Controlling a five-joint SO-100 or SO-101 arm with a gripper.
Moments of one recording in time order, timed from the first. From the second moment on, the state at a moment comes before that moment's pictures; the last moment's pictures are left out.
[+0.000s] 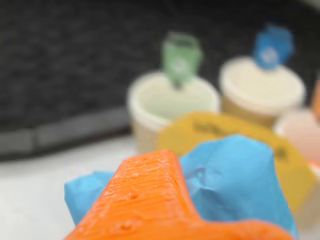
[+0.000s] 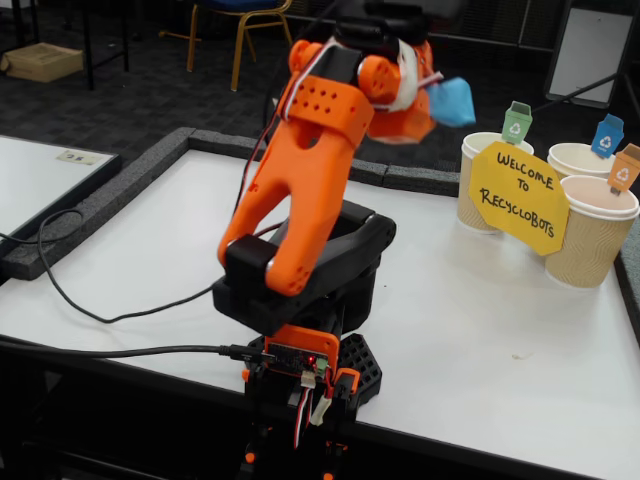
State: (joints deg) arm 20.0 184.4 137.6 77.6 -17.1
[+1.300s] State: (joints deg) arm 30.5 188.9 142.8 75.7 -8.8
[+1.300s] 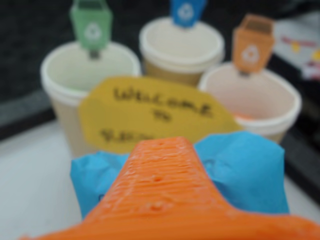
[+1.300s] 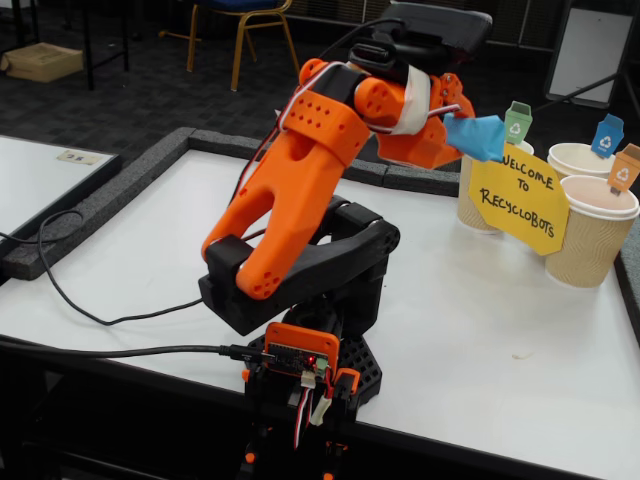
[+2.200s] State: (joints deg) arm 27.1 188.9 139.9 73.7 -1.6
